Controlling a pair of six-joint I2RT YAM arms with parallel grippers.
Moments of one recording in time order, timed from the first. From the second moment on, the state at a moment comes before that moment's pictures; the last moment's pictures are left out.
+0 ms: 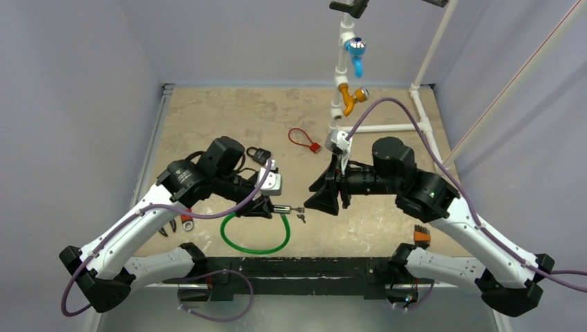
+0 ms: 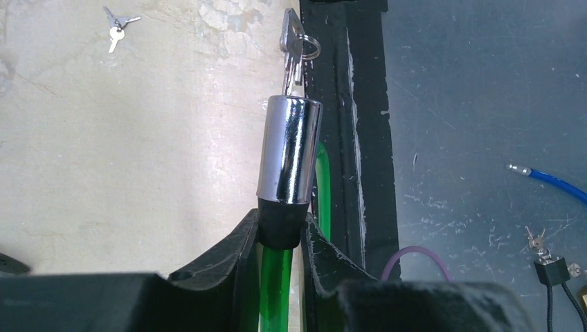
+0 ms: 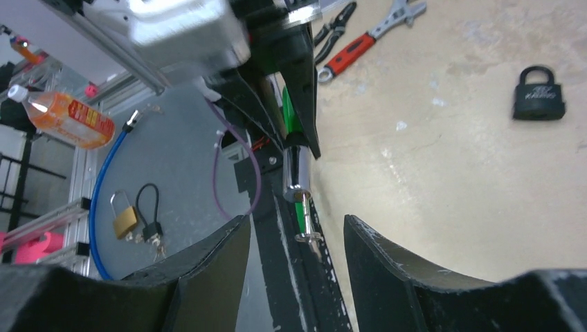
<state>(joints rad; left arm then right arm) -0.74 1.05 1.17 -1.00 0.73 0.52 0.87 0.93 1.21 -0.57 -0.49 0.22</state>
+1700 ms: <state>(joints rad) -0.76 1.05 1.22 -1.02 0.66 0.56 0.87 1.08 1.16 -0.60 -0.64 0.19</state>
